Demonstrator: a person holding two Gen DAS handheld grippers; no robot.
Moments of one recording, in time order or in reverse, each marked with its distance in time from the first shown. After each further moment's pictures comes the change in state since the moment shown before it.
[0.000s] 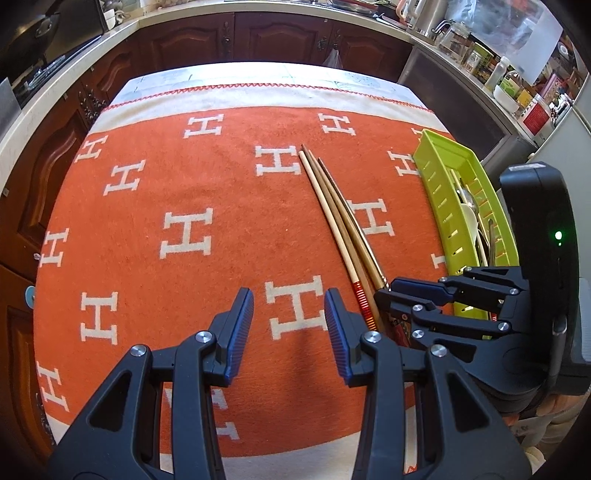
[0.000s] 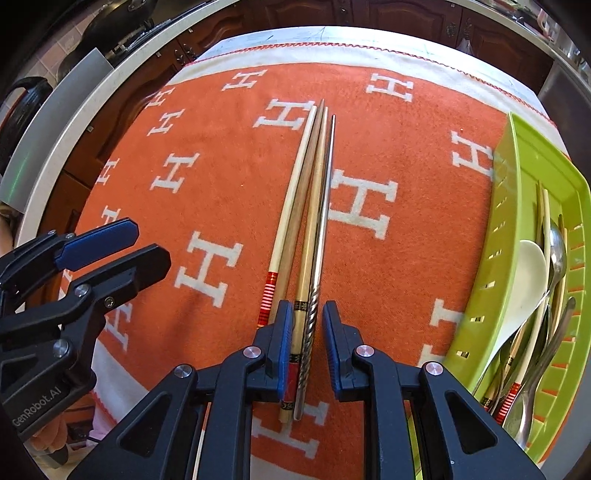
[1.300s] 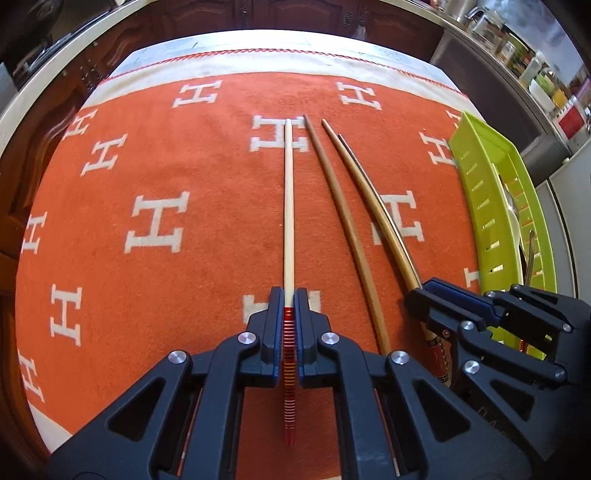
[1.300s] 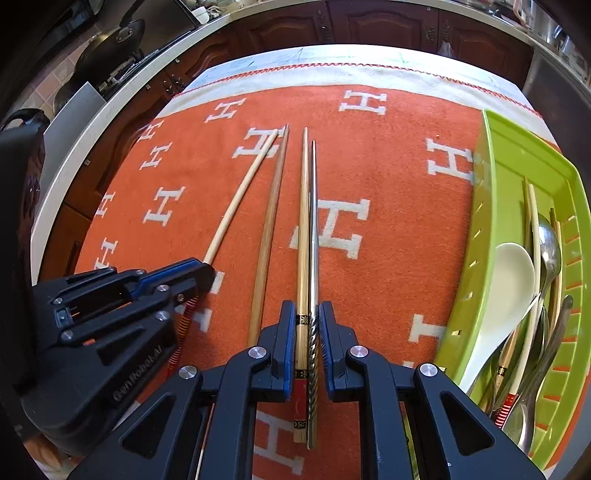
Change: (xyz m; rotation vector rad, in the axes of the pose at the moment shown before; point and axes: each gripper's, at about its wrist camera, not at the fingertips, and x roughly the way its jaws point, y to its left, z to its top) left arm 0.062 -0.023 0.017 -0.071 0.087 0.085; right arm -0.007 -0.023 0.000 0.080 -0.100 0.037
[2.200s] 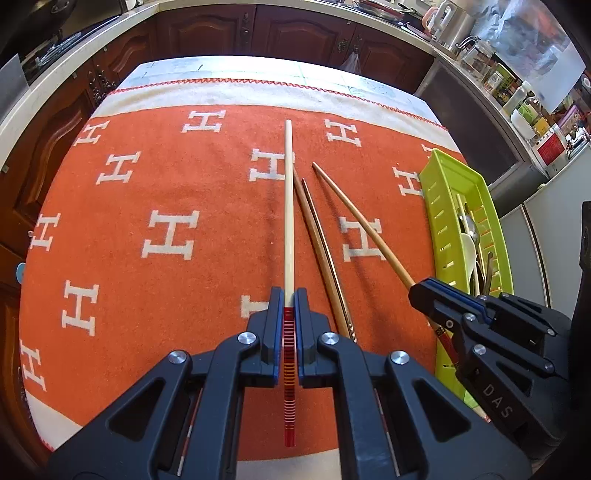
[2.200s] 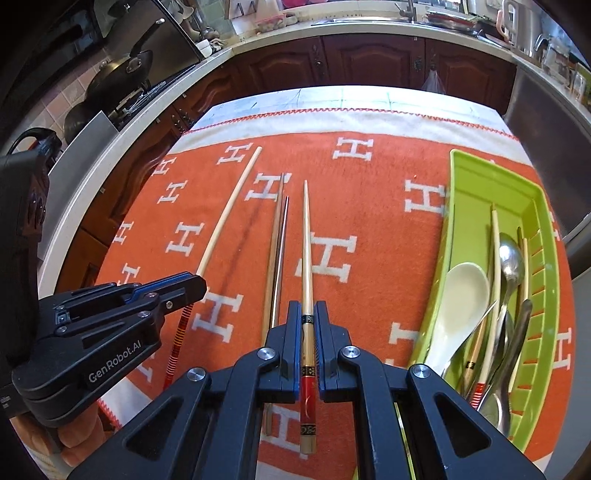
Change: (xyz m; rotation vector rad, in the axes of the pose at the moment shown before) left arm -0.054 0.014 -0.006 -0.040 -0.078 -0.081; right arm -0.057 0.002 -0.002 0.033 -0.119 0.005
